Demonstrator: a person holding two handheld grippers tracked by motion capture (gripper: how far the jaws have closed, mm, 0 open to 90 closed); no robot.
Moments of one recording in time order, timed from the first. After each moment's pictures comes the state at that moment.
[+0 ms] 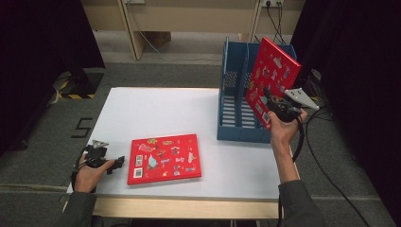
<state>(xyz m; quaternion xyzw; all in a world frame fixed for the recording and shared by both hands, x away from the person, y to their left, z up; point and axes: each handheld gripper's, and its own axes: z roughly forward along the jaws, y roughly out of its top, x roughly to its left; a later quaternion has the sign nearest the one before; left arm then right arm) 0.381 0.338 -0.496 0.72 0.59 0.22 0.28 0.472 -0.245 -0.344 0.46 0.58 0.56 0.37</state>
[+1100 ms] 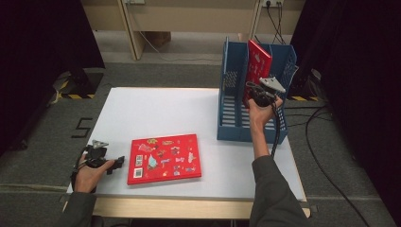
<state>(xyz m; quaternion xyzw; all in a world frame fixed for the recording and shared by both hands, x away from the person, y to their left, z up) 0.380 0.338 -0.496 0.72 0.59 0.22 0.28 0.556 -0.202 -0.380 0.52 0.59 0.48 0.38</state>
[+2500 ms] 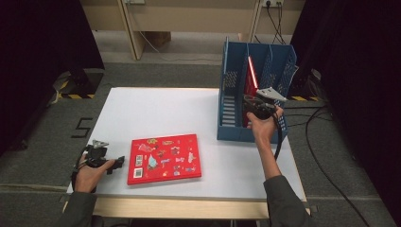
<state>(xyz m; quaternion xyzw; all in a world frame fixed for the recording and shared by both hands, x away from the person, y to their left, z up) 0.381 0.337 -0.496 0.72 0.60 0.22 0.28 0.510 -0.198 -0.381 0.48 0.66 0.47 0.33</state>
